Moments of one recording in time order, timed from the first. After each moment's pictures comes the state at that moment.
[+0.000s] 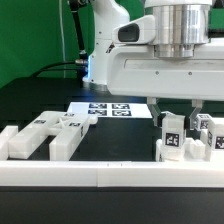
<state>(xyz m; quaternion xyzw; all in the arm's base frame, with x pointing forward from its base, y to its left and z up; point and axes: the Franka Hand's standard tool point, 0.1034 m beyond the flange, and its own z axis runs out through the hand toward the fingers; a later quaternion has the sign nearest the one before) 0.634 0.059 0.077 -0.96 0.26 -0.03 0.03</state>
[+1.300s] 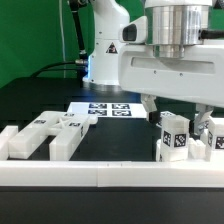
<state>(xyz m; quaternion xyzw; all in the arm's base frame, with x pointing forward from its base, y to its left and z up) 0.634 0.056 0.077 -0.93 0.37 -0.03 0.03</state>
